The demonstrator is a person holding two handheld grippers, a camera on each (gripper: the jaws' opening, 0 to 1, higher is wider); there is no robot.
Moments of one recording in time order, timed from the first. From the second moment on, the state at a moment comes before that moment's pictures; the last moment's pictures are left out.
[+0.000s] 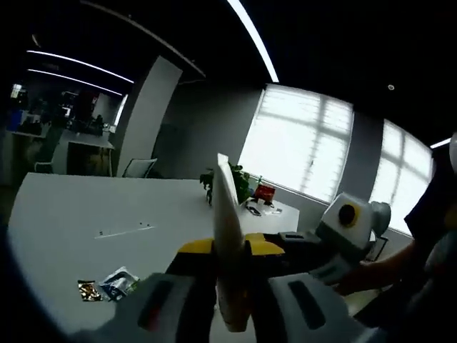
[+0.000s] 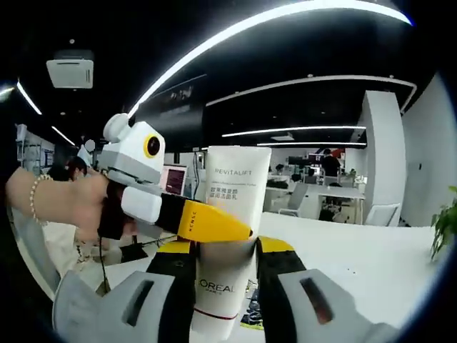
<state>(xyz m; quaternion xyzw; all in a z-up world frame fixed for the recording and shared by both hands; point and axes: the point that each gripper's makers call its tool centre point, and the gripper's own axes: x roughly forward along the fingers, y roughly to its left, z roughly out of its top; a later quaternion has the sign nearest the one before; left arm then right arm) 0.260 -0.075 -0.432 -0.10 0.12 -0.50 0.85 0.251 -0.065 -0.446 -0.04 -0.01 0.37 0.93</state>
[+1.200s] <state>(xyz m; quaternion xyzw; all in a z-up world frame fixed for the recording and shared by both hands) 0.169 -0.094 -0.390 0.13 0.07 -0.65 0.74 0.168 -0.040 -0.422 0.01 0.01 0.65 0.76</state>
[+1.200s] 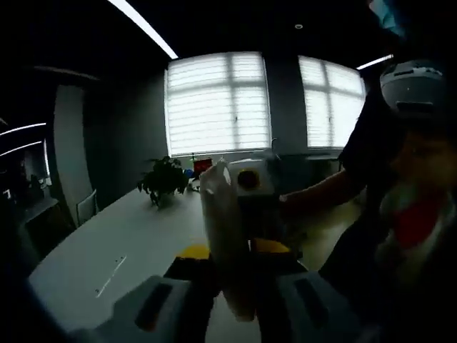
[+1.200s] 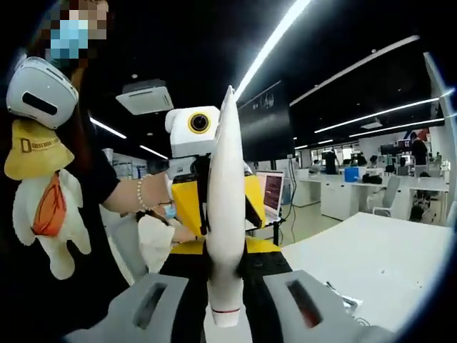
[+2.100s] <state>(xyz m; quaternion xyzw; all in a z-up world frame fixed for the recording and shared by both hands) 0.160 -0.075 -0.451 0.26 0.23 -0.63 0.69 0.164 -0.027 -0.488 -0.08 0.04 0.64 0.77</state>
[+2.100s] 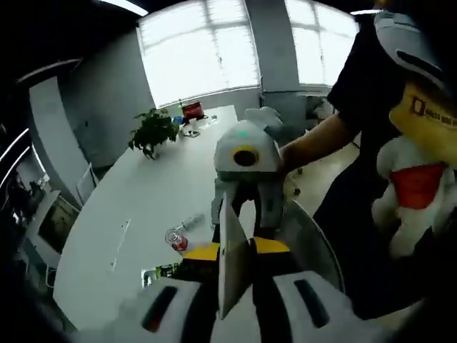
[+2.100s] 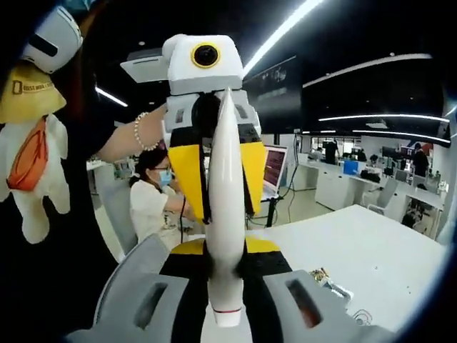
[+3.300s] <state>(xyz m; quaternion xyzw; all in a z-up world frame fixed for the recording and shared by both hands) 0.169 -0.112 -0.593 0.31 0.32 -0.63 0.64 0.175 -0.062 -0.633 -0.13 0.16 0.58 0.79</state>
